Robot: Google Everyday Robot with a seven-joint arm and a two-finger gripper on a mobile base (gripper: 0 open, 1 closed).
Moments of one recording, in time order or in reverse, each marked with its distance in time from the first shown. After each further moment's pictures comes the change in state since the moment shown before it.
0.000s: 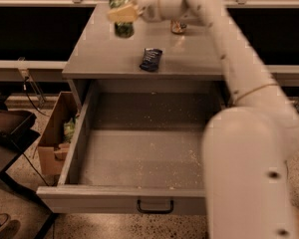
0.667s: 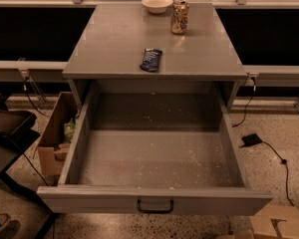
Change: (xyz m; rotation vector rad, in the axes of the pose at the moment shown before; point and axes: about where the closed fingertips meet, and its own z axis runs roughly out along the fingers) arm -0.216 0.098 -0.164 0.248 -0.282 0.017
